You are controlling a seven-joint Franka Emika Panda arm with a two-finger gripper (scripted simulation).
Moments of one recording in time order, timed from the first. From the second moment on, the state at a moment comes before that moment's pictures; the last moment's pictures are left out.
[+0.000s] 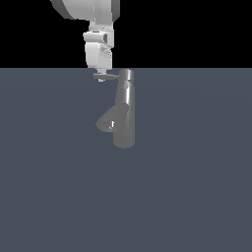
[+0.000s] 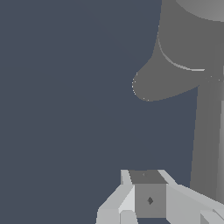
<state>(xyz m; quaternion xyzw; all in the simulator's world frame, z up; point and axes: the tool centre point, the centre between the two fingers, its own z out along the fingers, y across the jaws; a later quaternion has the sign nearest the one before) 0.139 0.097 0.241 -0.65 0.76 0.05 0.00</state>
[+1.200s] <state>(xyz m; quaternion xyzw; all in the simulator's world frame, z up) 0.085 0.096 0.275 -0.65 0.76 0.04 0.01</state>
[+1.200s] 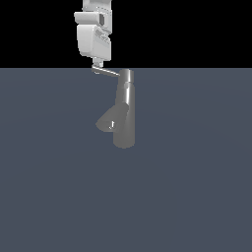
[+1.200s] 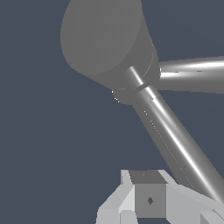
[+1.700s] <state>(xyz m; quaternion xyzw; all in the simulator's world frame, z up) 0.068 0.090 0.283 -0.65 0.76 0.04 0.01</state>
